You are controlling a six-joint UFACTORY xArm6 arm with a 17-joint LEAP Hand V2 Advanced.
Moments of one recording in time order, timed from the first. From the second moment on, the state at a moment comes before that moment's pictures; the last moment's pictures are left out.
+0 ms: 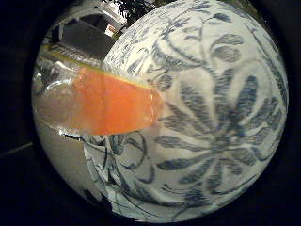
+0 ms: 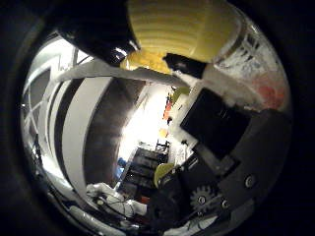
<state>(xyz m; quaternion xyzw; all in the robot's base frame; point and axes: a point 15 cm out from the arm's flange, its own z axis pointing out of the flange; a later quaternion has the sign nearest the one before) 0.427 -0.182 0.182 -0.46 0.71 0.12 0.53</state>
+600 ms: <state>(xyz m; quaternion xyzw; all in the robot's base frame) 0.431 -0.148 0.285 -0.53 0.68 0.09 0.51</state>
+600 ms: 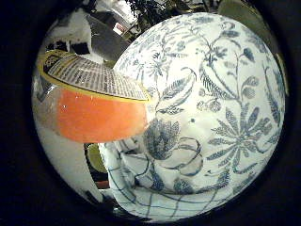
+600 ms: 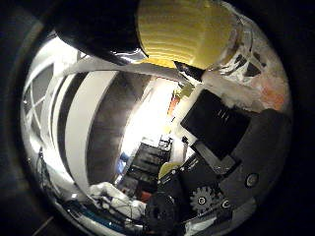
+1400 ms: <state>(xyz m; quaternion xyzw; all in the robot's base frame) 0.362 -0.077 0.395 -0.75 0.65 0.03 0.11</state>
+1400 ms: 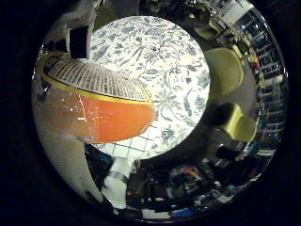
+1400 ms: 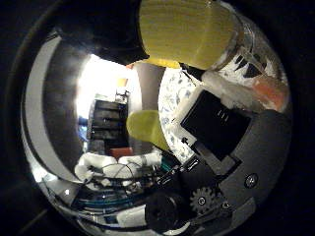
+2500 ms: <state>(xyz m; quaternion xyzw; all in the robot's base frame) 0.366 -0.045 0.307 -0.78 0.57 -0.02 -0.27</state>
